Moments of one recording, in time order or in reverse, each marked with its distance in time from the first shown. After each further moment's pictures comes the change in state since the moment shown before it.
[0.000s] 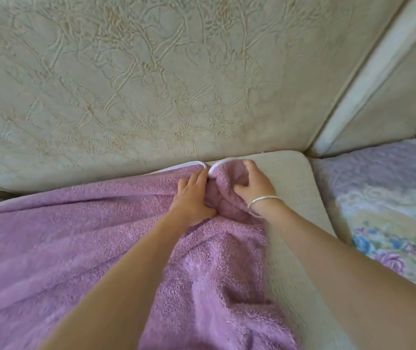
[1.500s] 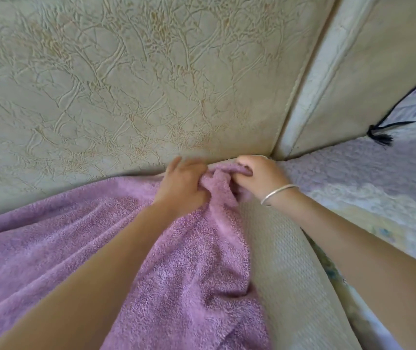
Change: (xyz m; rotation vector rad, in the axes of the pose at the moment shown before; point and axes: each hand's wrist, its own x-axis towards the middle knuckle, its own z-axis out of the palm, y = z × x) left_hand 0.010 0.058 -0.026 0.092 0.212 0.322; right_hand -0.007 0.025 -0.075 -0.172 0.127 -0.337
